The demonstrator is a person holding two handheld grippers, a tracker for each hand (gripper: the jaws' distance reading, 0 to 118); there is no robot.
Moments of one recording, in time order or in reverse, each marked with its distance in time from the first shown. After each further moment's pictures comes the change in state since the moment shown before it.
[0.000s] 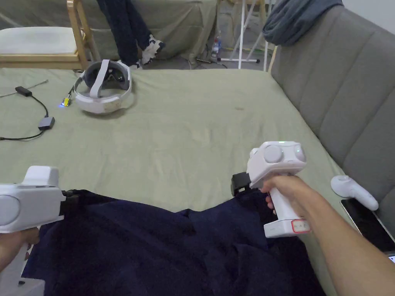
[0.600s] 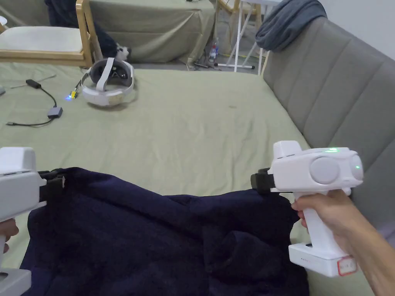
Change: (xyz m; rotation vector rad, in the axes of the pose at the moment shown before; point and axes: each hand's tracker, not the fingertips) left arm 0.004 -0.064 0.130 0.194 -0.035 0.032; right arm -0.002 -0.133 0.178 0.323 0.137 0.043
